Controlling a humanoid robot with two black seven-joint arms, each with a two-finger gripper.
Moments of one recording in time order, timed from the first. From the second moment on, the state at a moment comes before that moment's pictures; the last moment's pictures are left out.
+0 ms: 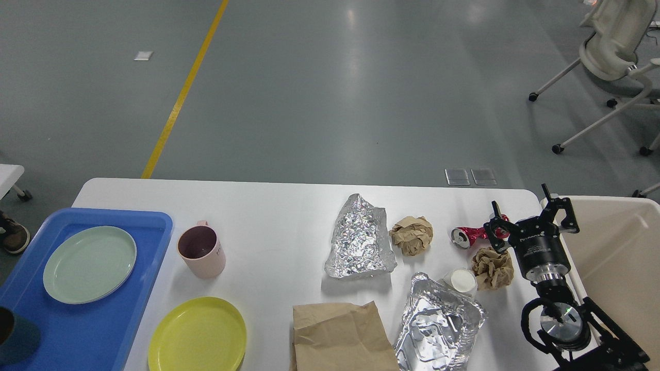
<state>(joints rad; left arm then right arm) -0.94 0.87 0.88 -0.54 0.44 -0.64 -0.22 0.21 -0.18 1.29 0.84 -0.21 0.39 0.35</state>
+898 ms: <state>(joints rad) -0.96 0.89 0.88 -0.54 0.39 -0.65 -0.21 0.21 -0.18 1.29 0.84 -0.21 0.39 0.35</state>
